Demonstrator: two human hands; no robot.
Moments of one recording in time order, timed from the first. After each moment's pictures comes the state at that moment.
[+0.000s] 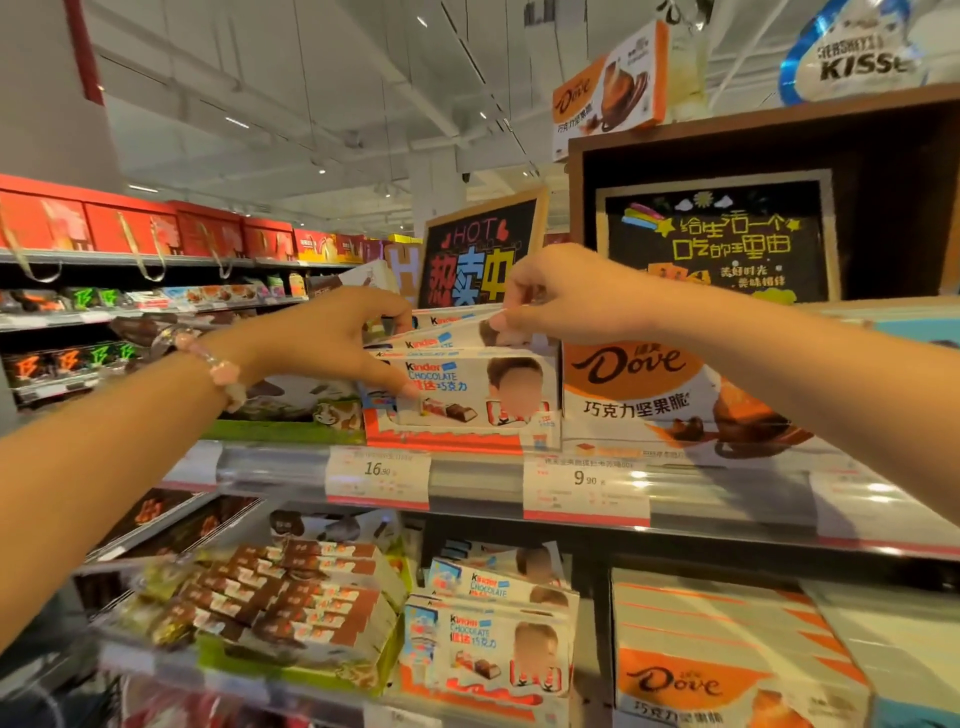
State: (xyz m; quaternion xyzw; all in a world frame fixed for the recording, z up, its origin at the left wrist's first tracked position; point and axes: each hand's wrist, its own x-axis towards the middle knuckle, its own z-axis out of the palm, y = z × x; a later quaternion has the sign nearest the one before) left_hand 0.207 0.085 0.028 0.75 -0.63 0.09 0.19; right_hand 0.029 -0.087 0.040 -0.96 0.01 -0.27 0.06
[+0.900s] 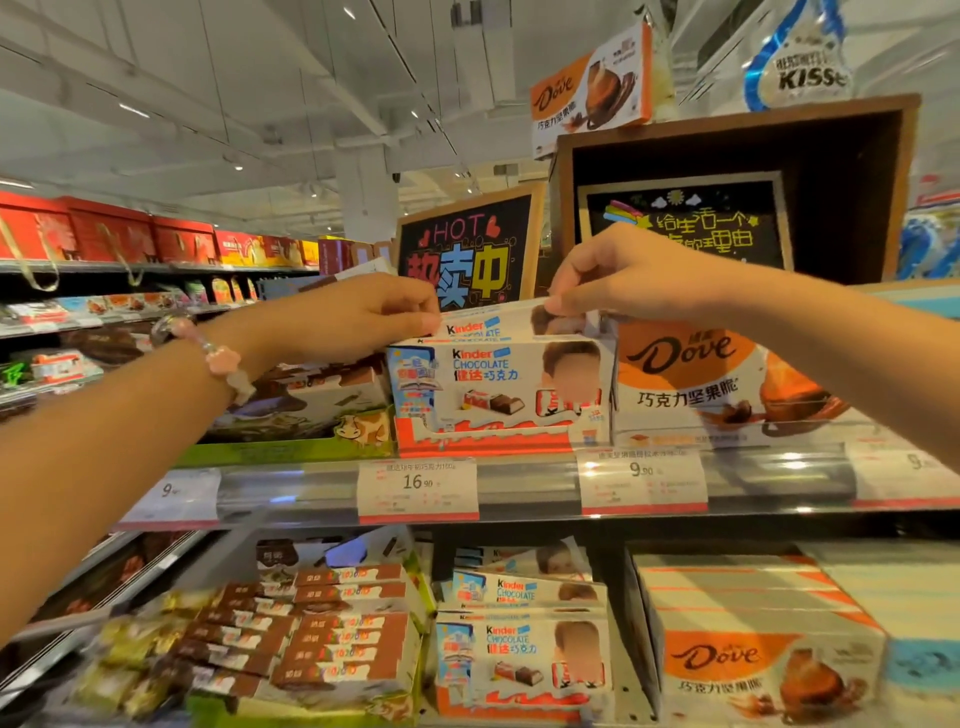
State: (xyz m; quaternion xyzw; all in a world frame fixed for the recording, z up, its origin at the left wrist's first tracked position) left_hand 0.230 0.082 0.040 0.70 -0.68 0.03 0.21; right_hand 0.021 -0.073 0.044 -0.94 0.11 -0.29 0.15
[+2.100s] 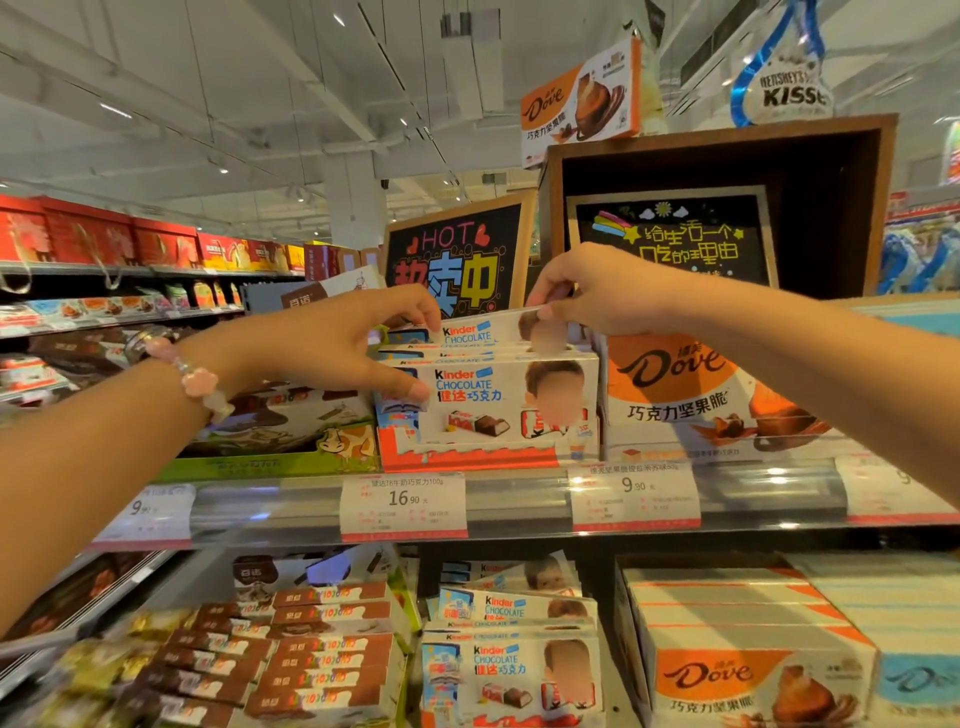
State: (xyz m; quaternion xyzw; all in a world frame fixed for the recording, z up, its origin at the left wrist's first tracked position) left_hand 0.233 0.083 0.036 0.69 -0.69 -0.02 0.20; right_hand 0.047 -0.089 0.044 -0.94 0.17 -0.28 0.05
